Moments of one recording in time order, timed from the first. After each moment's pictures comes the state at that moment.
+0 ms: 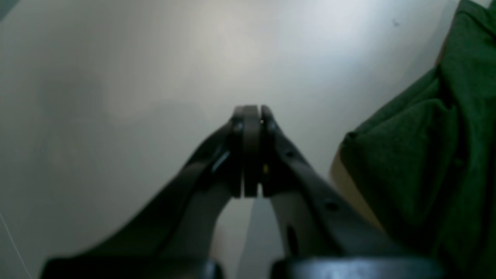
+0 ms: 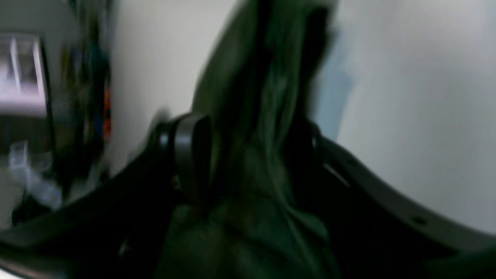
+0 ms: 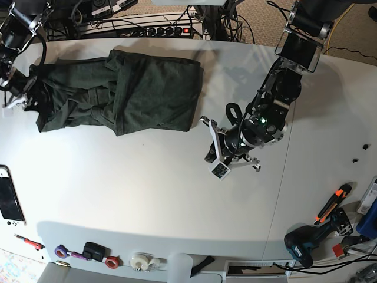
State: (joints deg) left arm -12.9 -9.9 23.5 86.6 -13.0 -18.6 38.8; right arm 6.4 37.8 41.3 35.0 68.0 41.6 -68.0
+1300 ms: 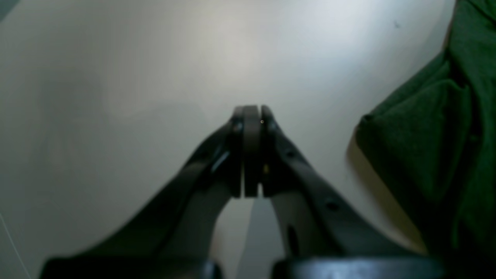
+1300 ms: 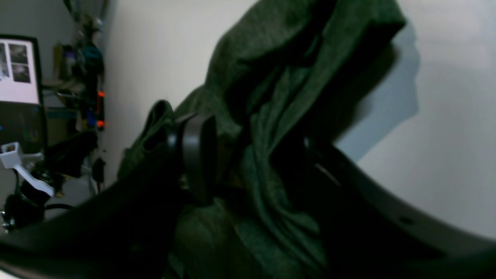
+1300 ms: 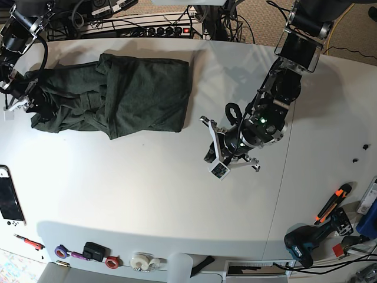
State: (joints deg) left arm -12.9 -9.8 23.5 86.6 -13.0 -18.6 38.7; right arm 8.1 37.4 41.3 35.0 66.8 41.3 -74.5
